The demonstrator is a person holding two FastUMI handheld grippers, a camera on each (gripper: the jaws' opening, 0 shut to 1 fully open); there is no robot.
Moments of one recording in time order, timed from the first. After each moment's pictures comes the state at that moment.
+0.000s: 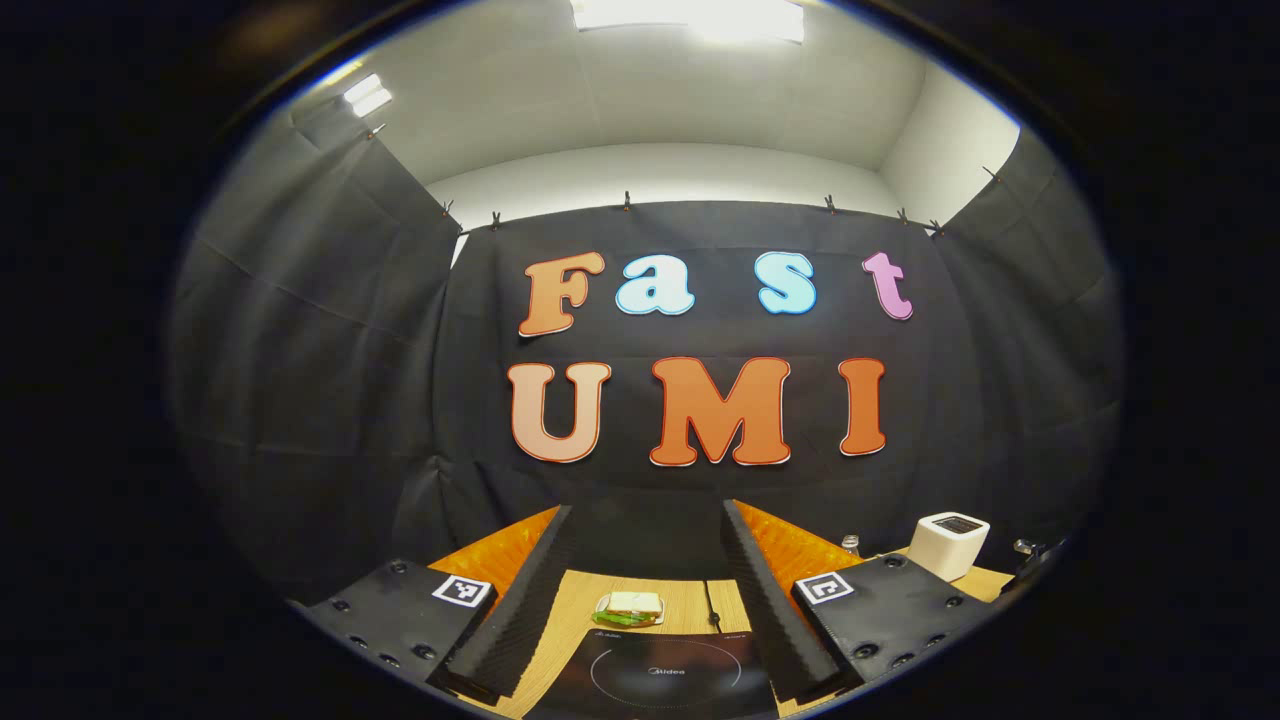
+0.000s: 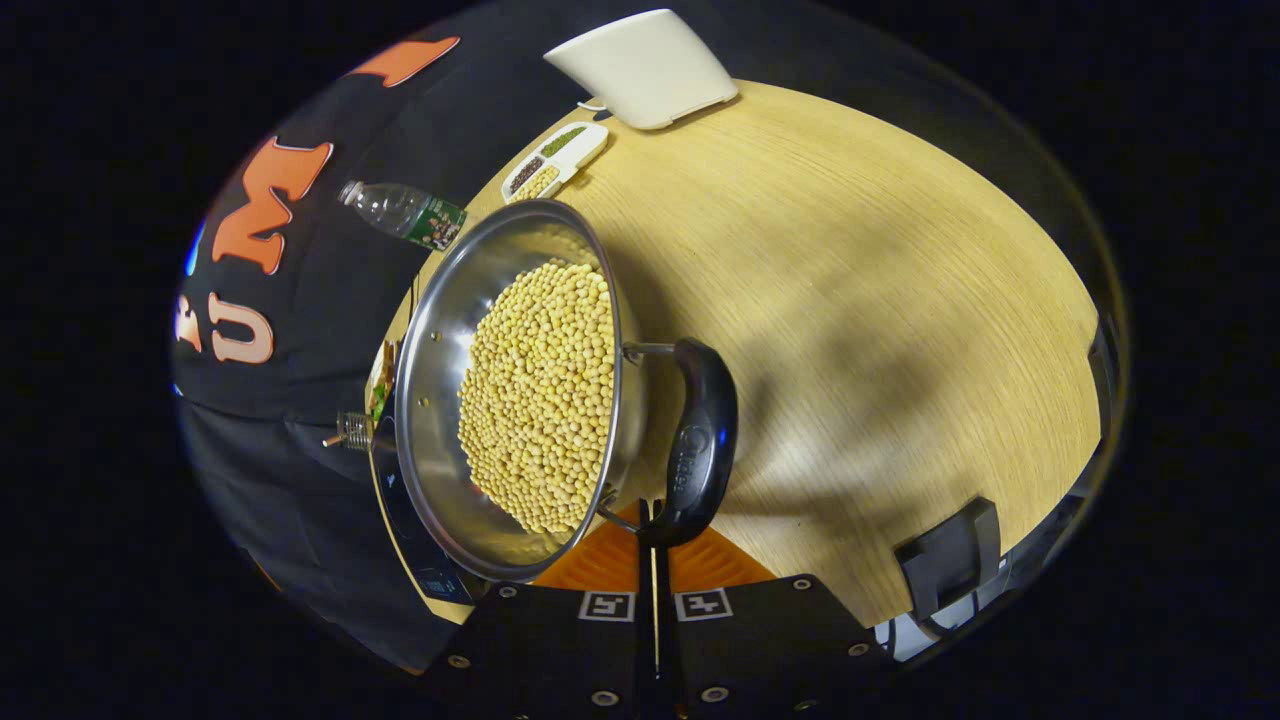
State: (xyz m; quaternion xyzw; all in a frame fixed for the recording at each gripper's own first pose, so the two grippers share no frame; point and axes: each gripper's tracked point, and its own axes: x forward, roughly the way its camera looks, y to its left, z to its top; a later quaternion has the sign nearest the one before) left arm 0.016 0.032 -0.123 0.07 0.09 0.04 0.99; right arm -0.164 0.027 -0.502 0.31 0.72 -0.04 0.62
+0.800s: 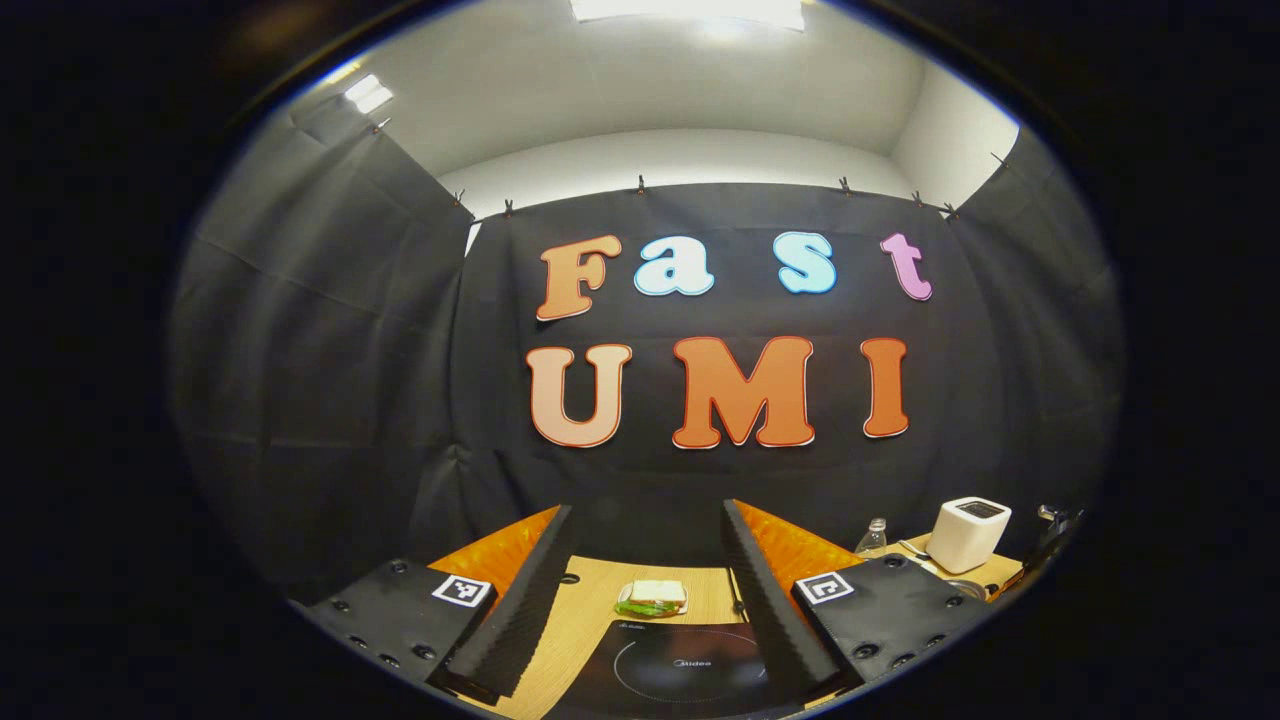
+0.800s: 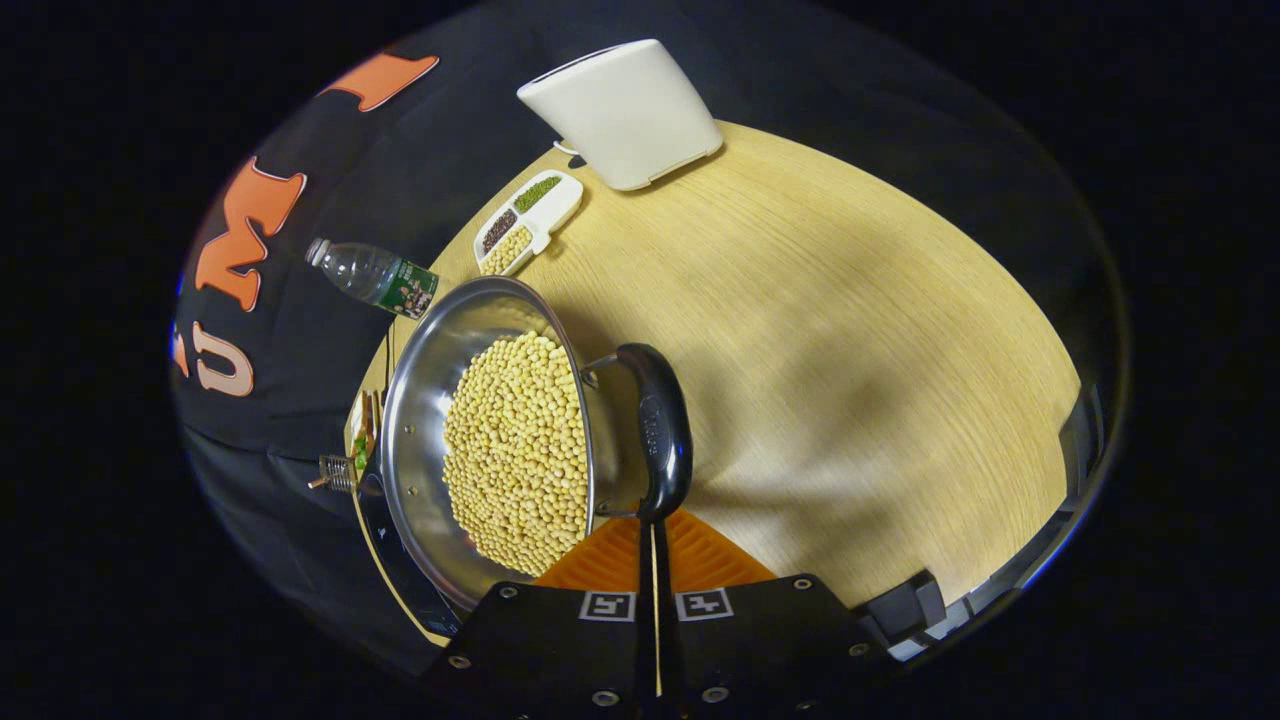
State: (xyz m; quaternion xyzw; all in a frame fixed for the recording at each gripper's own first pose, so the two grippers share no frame) left arm 0.018 0.056 -0.144 0.08 0.12 0.06 0.99; right arm -0.108 -0.016 -0.524 0.27 0.70 -0.09 0.65
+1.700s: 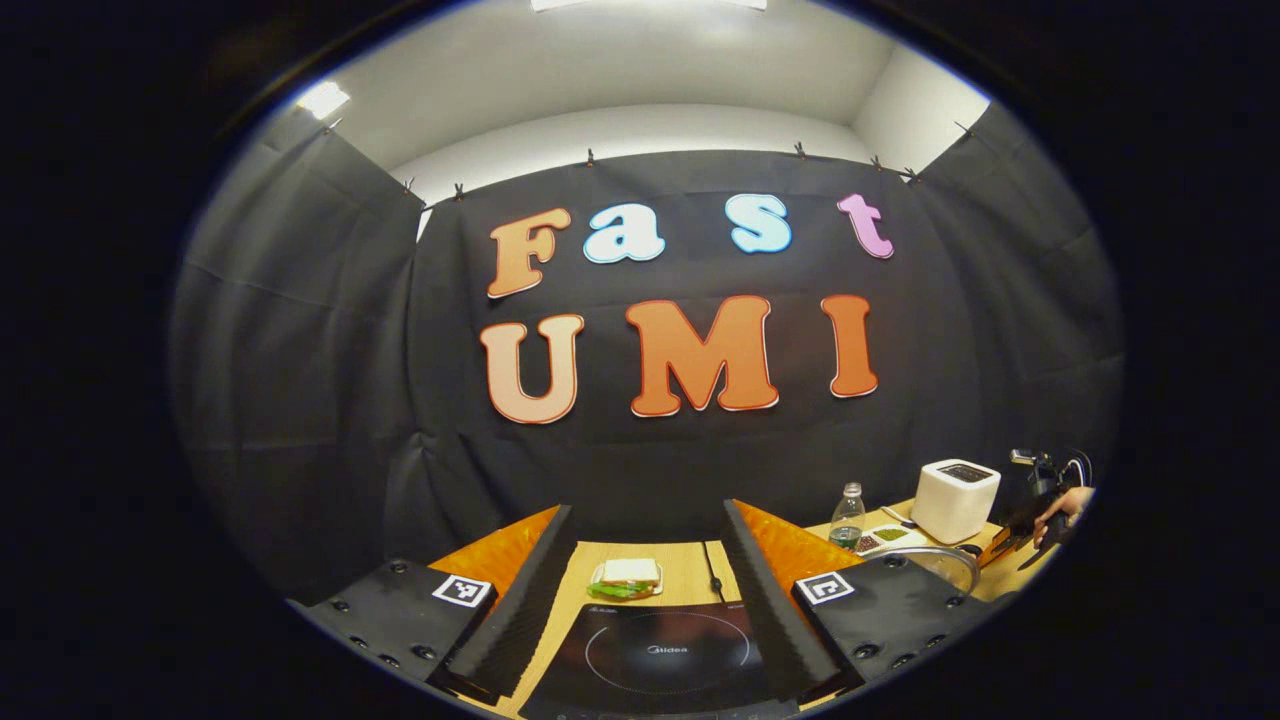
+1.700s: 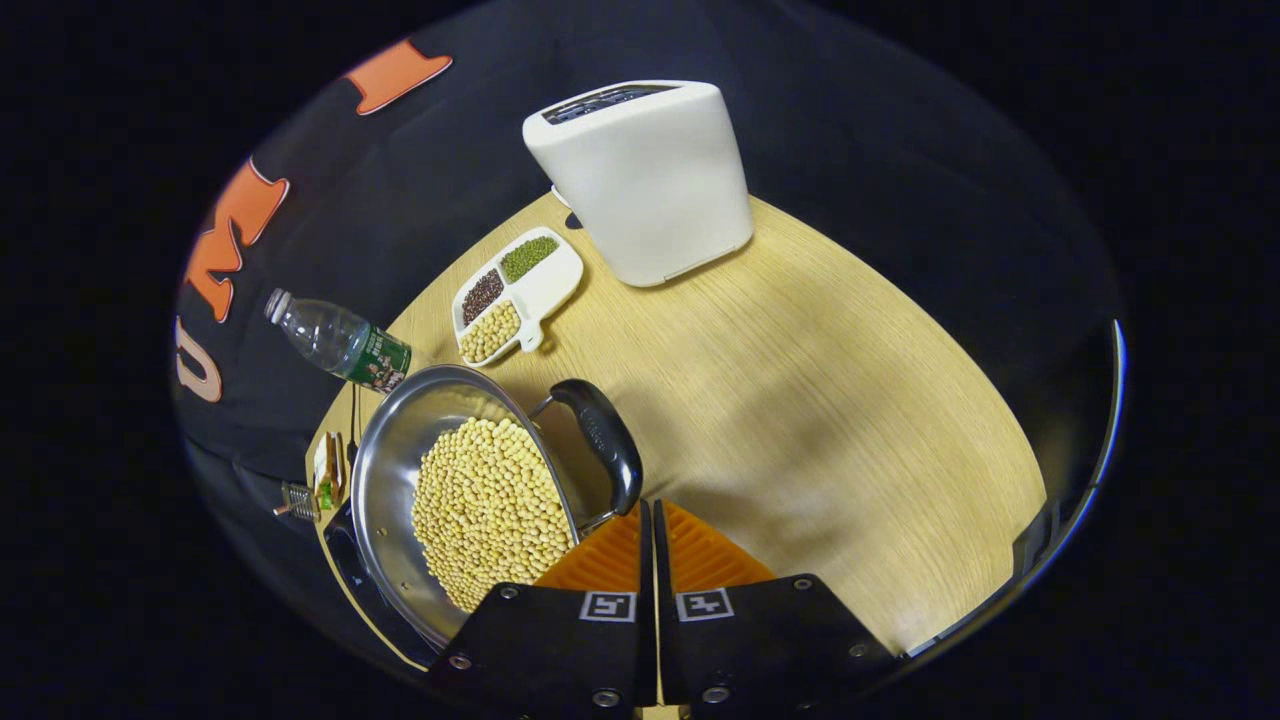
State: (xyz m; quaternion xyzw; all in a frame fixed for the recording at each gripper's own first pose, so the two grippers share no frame) left arm 0.024 0.008 -0.201 0.11 0.17 0.01 0.98; right arm -0.030 -0.051 -0.556 0.20 0.68 -0.11 0.70
